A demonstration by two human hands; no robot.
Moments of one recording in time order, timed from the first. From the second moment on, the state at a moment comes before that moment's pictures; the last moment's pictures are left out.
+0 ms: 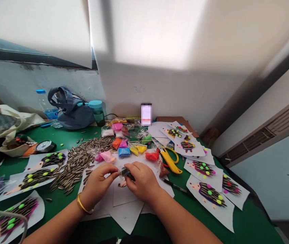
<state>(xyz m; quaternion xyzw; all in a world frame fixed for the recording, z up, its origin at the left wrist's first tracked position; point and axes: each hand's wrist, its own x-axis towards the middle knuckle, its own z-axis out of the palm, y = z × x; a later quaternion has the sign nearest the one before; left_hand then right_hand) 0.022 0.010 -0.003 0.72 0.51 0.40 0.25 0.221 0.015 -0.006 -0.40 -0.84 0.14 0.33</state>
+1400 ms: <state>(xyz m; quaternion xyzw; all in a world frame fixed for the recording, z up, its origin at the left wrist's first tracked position) 0.030 0.011 0.003 0.54 0.51 0.44 0.50 0.236 0.052 -0.028 -0.50 -0.82 -0.04 0.26</state>
